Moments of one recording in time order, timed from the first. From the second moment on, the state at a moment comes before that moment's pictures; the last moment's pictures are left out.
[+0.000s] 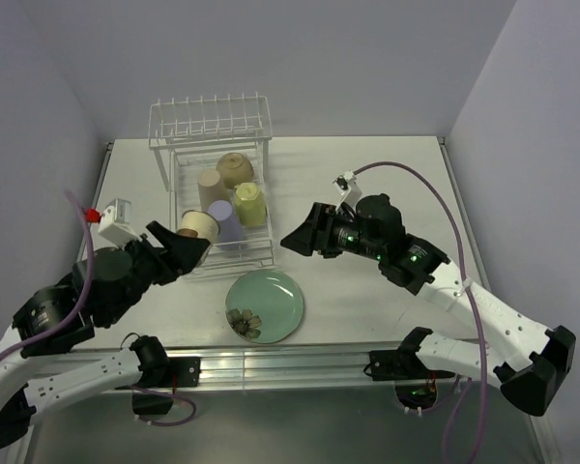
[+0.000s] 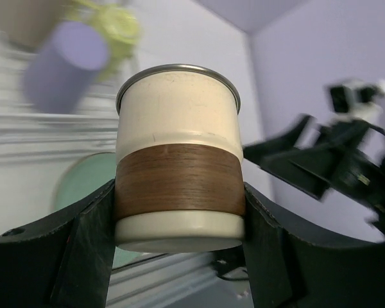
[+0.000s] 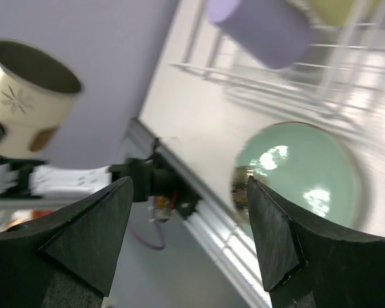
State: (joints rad) left arm -1.00 0.56 1.08 -0.80 -0.49 -0.99; right arm 0.74 1.00 0.94 -0.27 -0.26 0.82
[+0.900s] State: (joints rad) left arm -0.17 1.16 1.33 -0.89 -0.09 -0.63; right arm 0.74 0.83 0.92 -0.52 -0.09 0.73
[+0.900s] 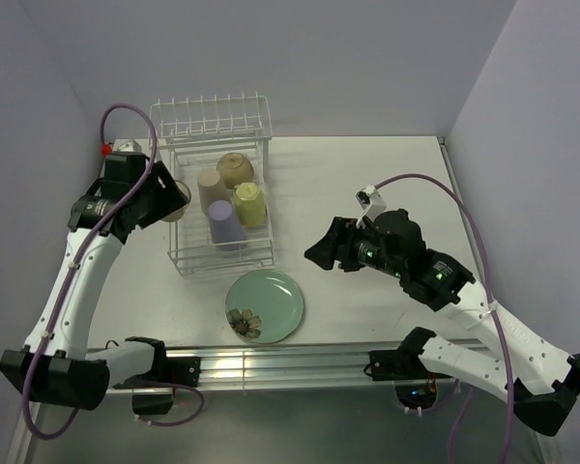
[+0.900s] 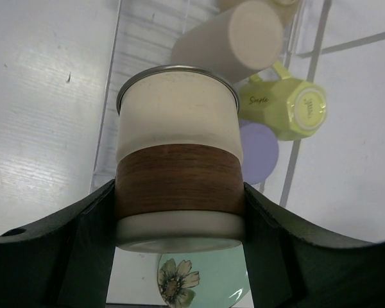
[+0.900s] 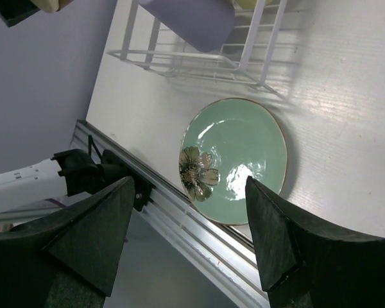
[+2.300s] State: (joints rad) left arm -0.16 1.54 1.19 -0.83 0.02 -0.56; right arm 0.74 0.83 0.79 -0.51 -0.11 0.73
